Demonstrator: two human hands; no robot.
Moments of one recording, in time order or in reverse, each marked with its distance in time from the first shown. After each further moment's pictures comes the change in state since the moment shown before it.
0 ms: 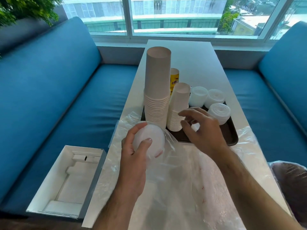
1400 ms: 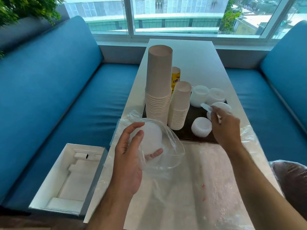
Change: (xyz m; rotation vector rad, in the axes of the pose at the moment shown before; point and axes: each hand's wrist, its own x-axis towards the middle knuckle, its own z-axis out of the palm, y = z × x) left_hand -0.009 0.015 -0.006 -0.228 -0.033 0.007; right_hand -0.003 0.077 -0.012 -0.232 0.228 0.263
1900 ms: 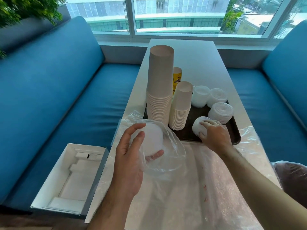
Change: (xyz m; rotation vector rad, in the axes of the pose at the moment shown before) left_hand 0.000 -0.001 -0.002 0.006 -0.011 0.027; right_hand -0.011 0.041 0.041 -0.461 -0.410 -0.067
